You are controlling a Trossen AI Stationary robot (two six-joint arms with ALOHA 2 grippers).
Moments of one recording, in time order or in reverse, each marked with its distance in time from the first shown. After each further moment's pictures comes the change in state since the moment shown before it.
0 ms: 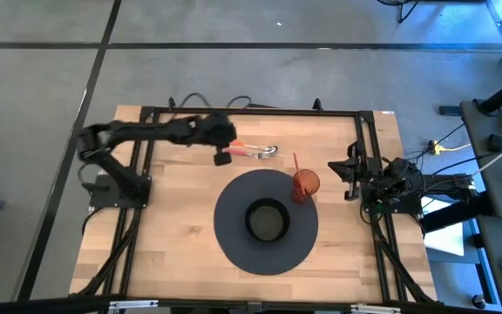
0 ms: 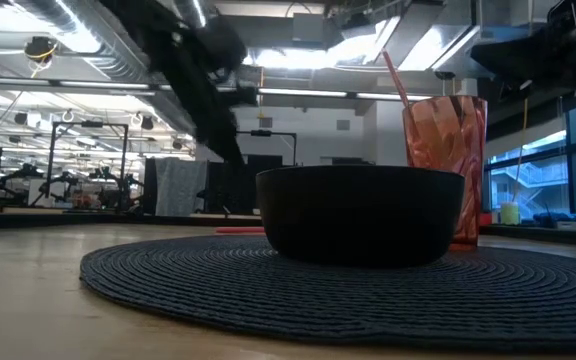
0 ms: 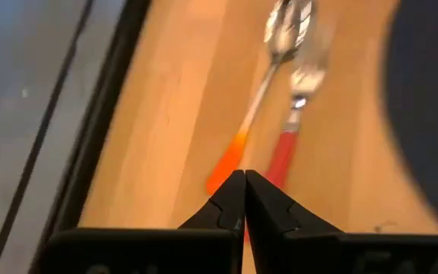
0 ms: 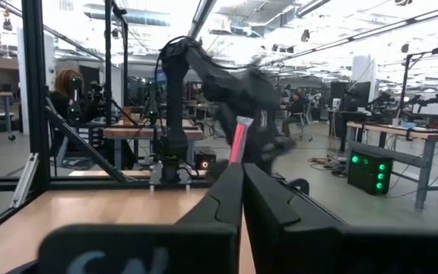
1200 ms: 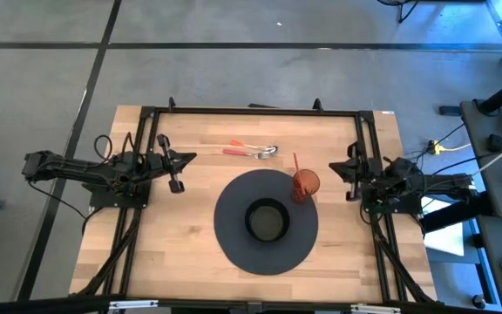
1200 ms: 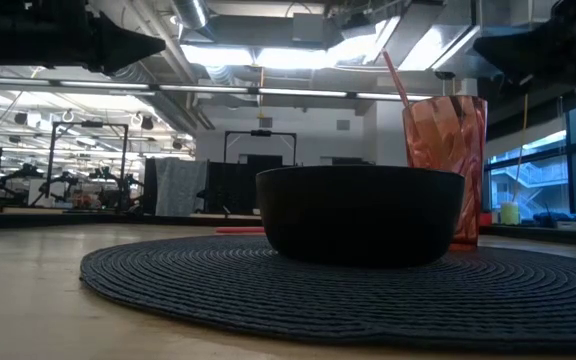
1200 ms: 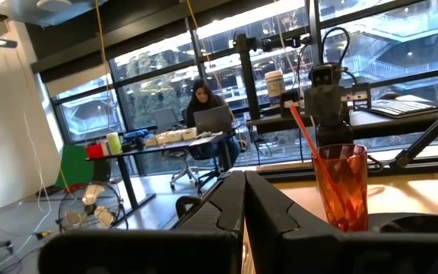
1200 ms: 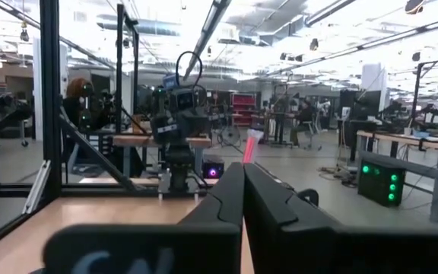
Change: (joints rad) left arm -0.465 -1.130 -0.880 0.835 -0.262 -0.040; right arm 0.000 0.000 0.000 0.031 -0.035 -0.002
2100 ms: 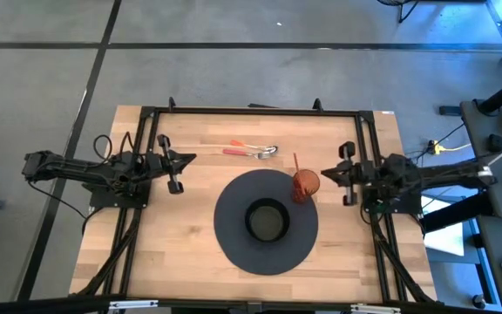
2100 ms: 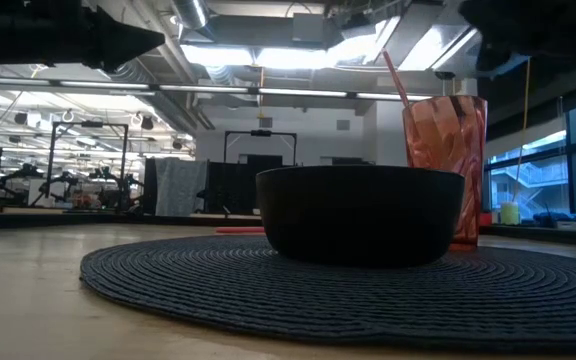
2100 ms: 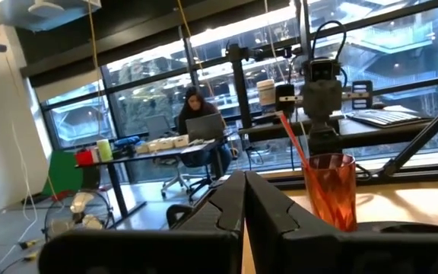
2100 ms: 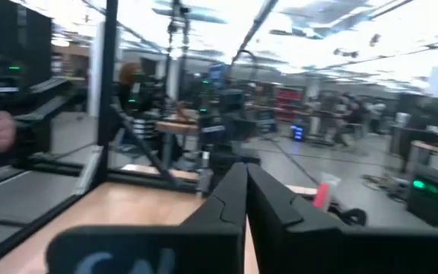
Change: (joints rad) left arm 0.000 0.000 0.000 0.022 0.035 -0.013; right arm 0.049 0.331 0.148 0.169 -0.109 -0.064
